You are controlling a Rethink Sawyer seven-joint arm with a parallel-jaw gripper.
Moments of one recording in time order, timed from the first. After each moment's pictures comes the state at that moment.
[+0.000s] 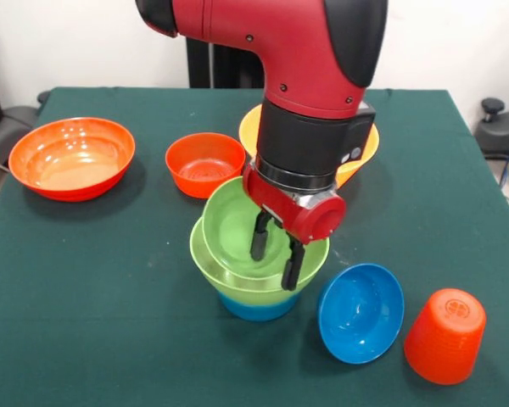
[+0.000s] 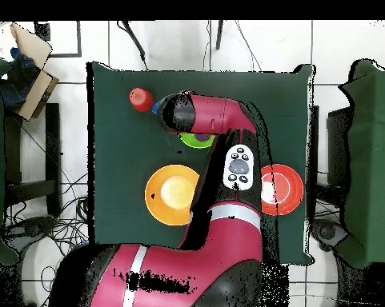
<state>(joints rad) -0.12 -0.34 -0.10 1.14 -0.05 0.54 2.64</state>
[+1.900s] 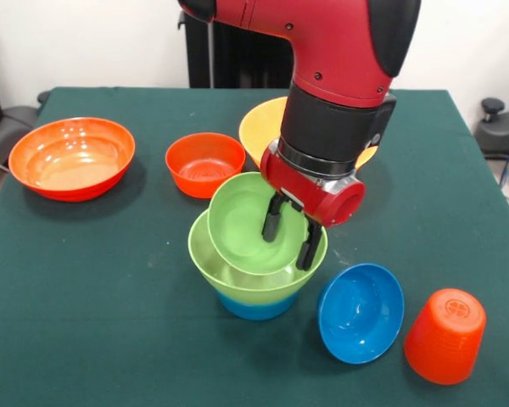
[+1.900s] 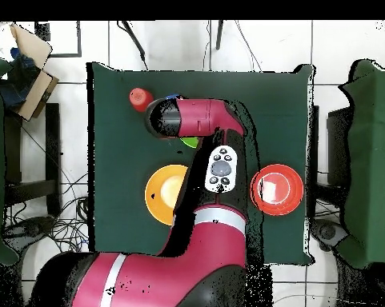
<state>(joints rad) -0.07 -0.36 -0.13 1.15 -0.11 0.59 2.64</state>
